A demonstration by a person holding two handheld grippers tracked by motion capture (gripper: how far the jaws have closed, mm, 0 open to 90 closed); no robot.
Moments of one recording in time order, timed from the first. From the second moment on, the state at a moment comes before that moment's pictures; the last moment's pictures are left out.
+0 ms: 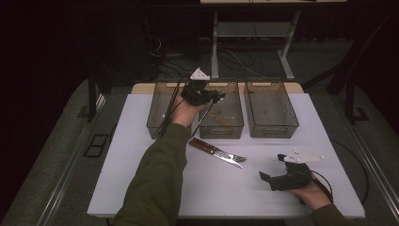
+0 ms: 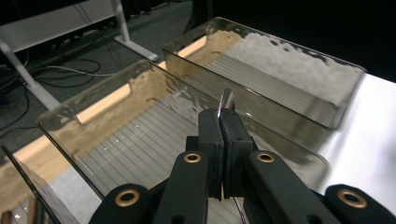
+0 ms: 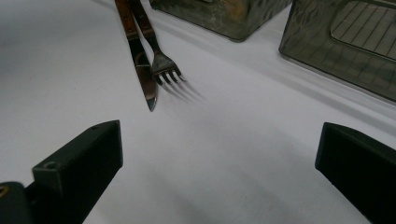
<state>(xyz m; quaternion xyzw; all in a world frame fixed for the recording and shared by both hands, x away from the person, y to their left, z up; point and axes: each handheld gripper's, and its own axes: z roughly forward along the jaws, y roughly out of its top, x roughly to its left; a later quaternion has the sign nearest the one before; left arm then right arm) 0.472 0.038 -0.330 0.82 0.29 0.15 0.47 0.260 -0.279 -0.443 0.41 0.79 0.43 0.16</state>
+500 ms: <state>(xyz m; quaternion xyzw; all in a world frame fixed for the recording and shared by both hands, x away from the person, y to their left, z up) 0.518 0.014 -0.337 0.83 0.31 0.19 0.44 0.260 -0.281 -0.442 0.40 0.79 0.44 0.16</state>
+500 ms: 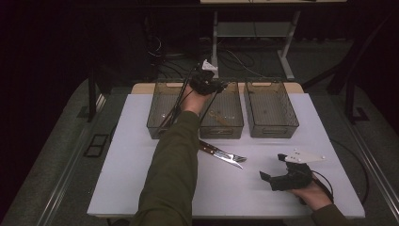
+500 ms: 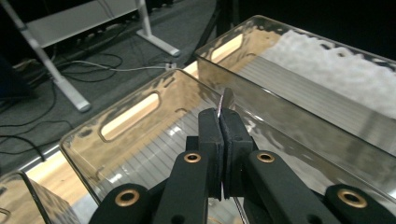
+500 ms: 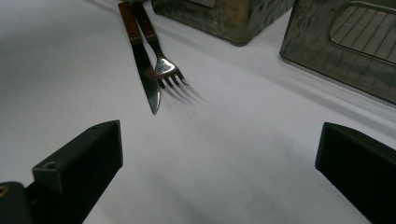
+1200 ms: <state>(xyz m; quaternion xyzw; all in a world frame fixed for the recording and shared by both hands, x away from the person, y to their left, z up) 0.498 0.013 -0.347 0.83 0.31 0.16 0.44 0.261 -0.279 -0.442 0.40 0.79 0.44 0.16</state>
